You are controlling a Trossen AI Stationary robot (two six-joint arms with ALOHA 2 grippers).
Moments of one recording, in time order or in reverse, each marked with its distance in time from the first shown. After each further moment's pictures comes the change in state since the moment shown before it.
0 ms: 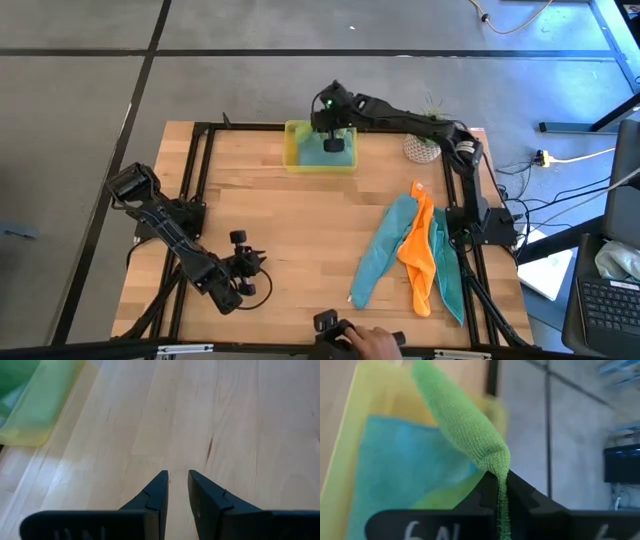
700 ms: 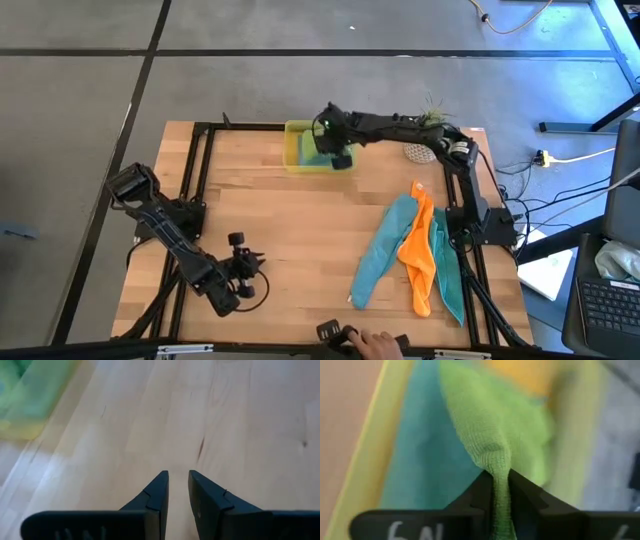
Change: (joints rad) left arm -0.029 0.000 0.000 0.004 0.002 -0.075; right arm 0.020 0.029 -0.193 0.034 0.005 -0.094
